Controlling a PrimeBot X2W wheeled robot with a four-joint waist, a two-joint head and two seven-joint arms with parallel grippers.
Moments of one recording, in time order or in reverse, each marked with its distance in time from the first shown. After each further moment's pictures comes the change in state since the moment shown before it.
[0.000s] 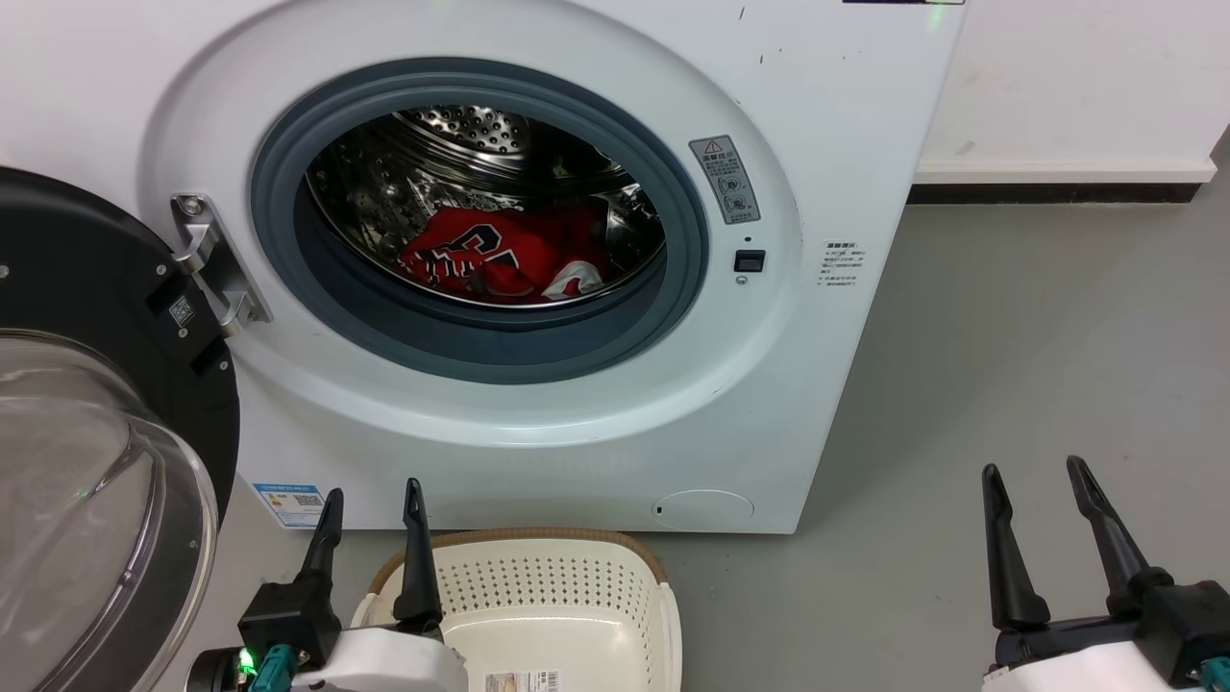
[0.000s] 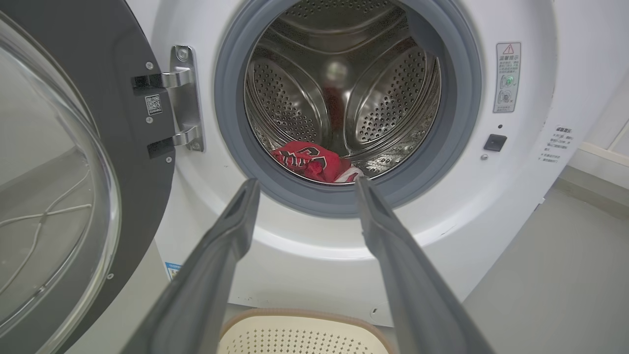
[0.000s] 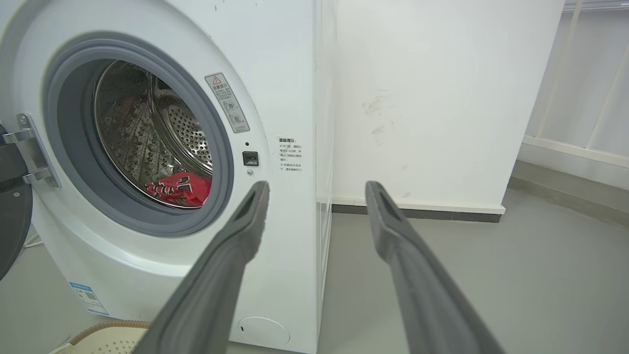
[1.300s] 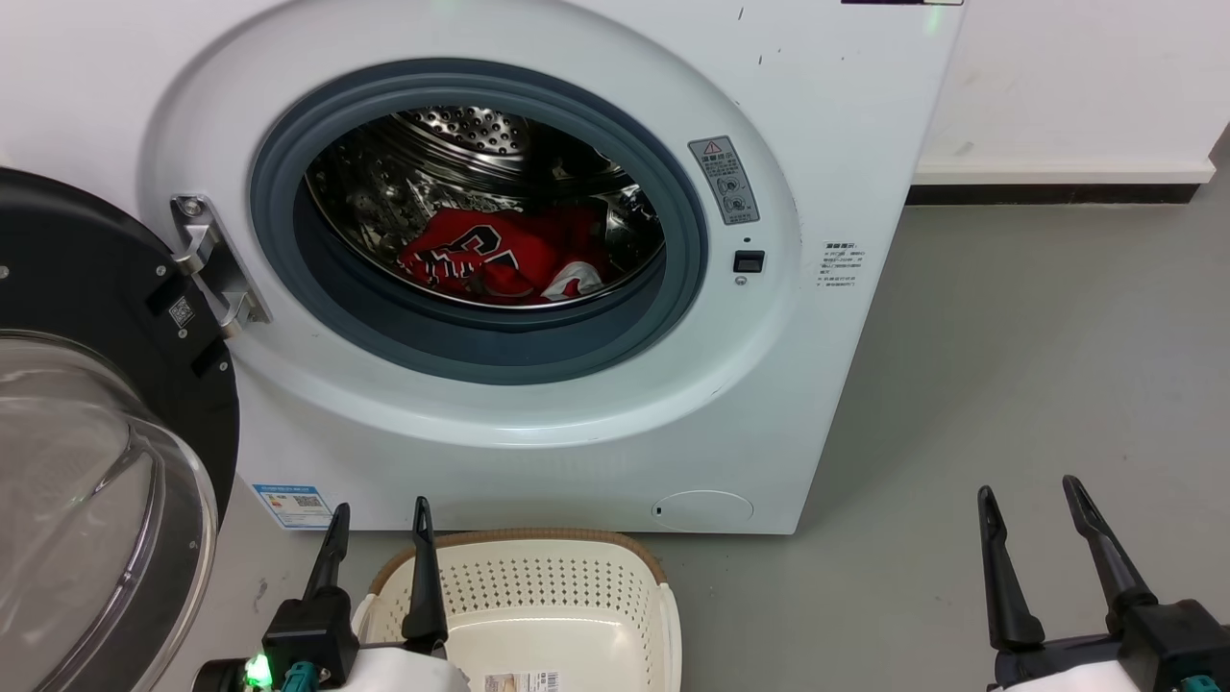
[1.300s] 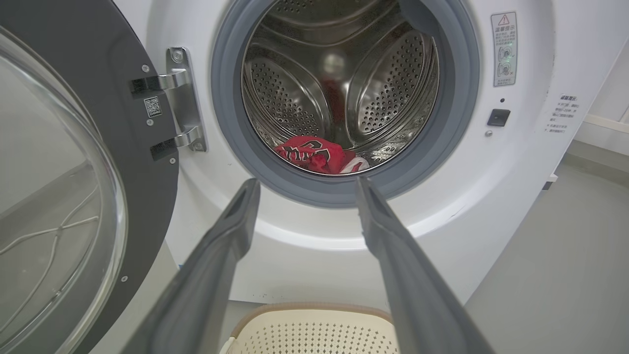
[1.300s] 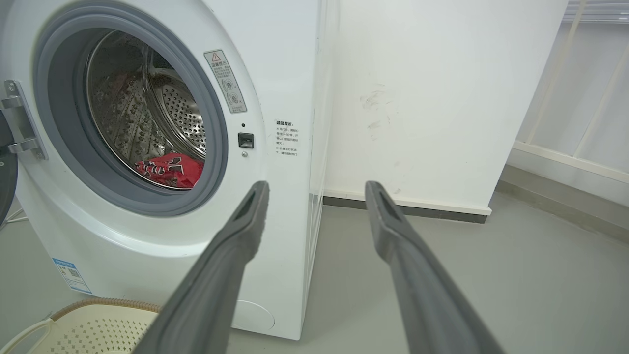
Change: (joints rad) left arm 0.016 0.000 -0.004 0.034 0.081 0.009 -0.035; right arm 0.021 -0.001 -0.007 0.029 -0.080 0.000 -0.034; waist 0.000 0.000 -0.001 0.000
